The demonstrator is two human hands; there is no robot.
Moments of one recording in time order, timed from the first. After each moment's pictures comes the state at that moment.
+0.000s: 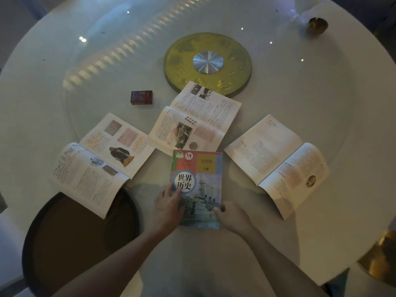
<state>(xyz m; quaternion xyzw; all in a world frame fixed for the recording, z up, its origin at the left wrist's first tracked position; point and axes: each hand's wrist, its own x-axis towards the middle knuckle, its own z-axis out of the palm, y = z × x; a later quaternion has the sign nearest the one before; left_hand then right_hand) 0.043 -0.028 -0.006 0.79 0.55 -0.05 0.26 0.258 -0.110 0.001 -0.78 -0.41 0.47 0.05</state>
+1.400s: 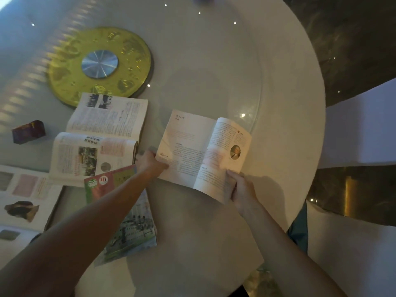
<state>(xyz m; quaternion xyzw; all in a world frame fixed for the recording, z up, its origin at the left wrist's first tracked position) 0.302 0.075 -0.014 0.67 0.63 -0.11 0.38 0.459 -0.172 0.002 -0.64 0.19 0.45 0.59</state>
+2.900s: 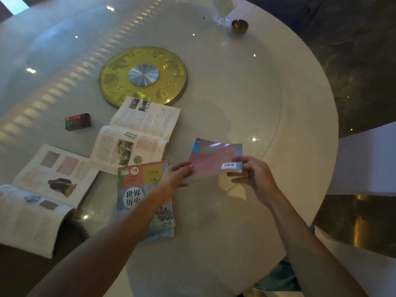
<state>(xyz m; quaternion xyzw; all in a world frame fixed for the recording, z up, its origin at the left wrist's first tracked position) 0.251 0.008 0.055 0.44 0.53 0.11 0.71 0.461 -0.142 0.099 -0.66 -0.12 0.50 0.54</state>
